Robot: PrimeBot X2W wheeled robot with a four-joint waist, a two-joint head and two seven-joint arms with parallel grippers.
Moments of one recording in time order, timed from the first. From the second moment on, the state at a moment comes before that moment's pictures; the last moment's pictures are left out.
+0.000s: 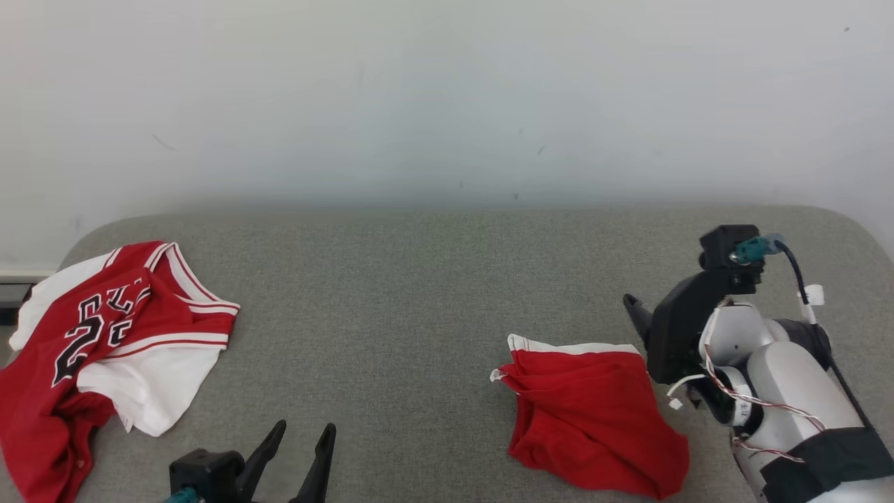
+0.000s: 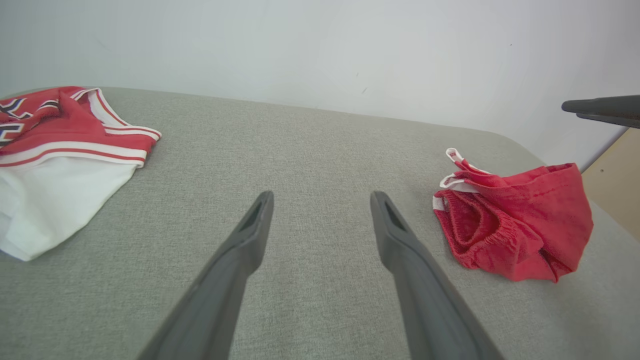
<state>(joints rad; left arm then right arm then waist) -0.05 0.32 -0.54 0.08 -0.53 0.12 -0.04 -0.44 -0.15 0.19 0.34 0.43 -0.12 0.61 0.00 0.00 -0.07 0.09</state>
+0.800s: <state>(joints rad) -0.02 0.32 -0.49 0.08 -0.52 0.12 -0.08 -0.09 -0.20 0.05 0.09 0.40 -0.07 0.27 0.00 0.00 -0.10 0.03</state>
